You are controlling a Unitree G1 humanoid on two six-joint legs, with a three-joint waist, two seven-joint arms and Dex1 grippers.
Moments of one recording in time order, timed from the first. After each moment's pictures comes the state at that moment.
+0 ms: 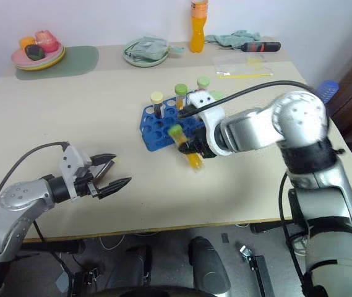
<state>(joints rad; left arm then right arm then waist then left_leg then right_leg) 0.00 0.70 0.11 -0.44 -0.45 0.46 -0.77 -0.95 -0.71 0.17 -0.21 1.65 1.40 -0.38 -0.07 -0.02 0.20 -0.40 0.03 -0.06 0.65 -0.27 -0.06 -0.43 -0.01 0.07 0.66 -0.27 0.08</state>
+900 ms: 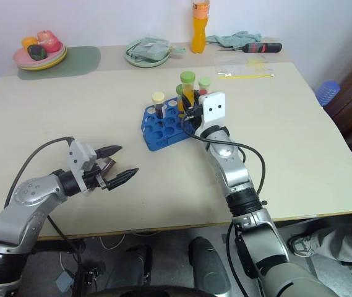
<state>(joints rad) -0.05 0.61 0.06 -0.36 -0.42 0.35 -0.76 -0.62 -0.18 0.14 0.23 0.23 0.01 0.12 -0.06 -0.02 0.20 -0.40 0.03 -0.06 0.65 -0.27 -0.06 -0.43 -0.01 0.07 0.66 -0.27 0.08</state>
